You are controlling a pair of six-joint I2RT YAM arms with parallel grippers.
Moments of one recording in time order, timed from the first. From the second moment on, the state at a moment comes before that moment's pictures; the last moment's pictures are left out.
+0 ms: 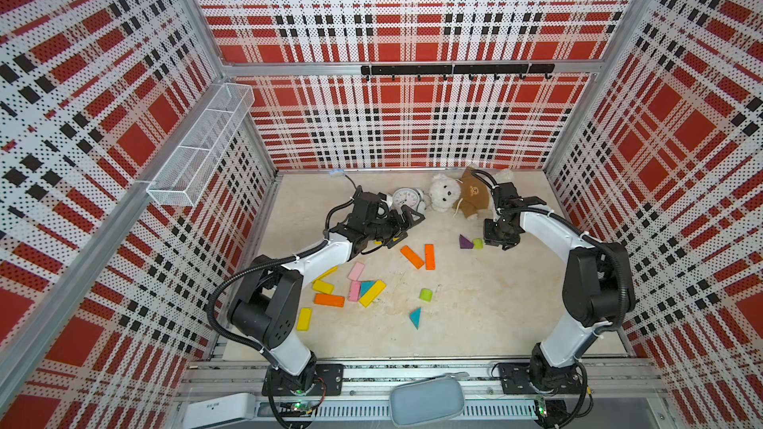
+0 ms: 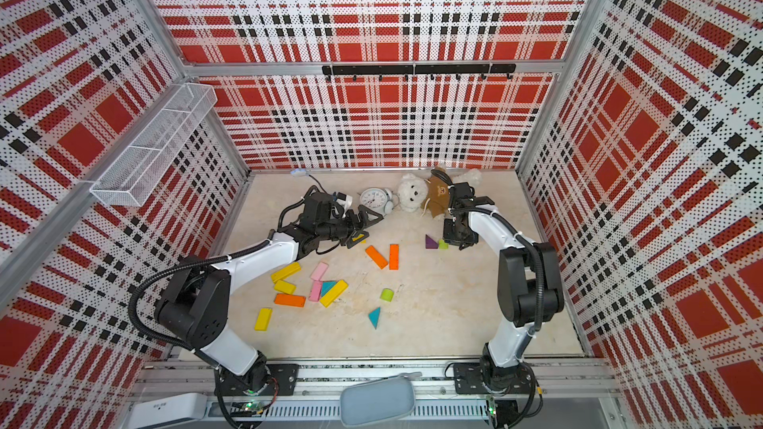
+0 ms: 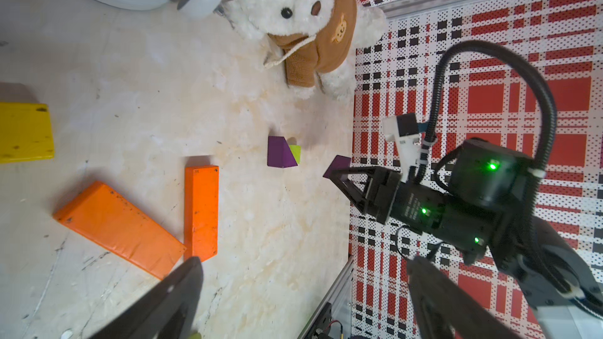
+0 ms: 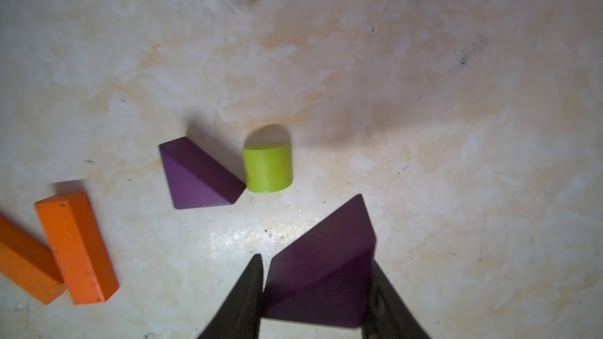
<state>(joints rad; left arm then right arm) -0.48 1.64 1.04 0.08 0.57 -1.02 0.18 1.77 1.30 -0.84 0.05 0.29</state>
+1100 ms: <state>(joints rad) -0.50 1.70 1.05 0.08 0.59 -1.01 0.10 1.91 1.31 -0.73 -0.01 0.18</state>
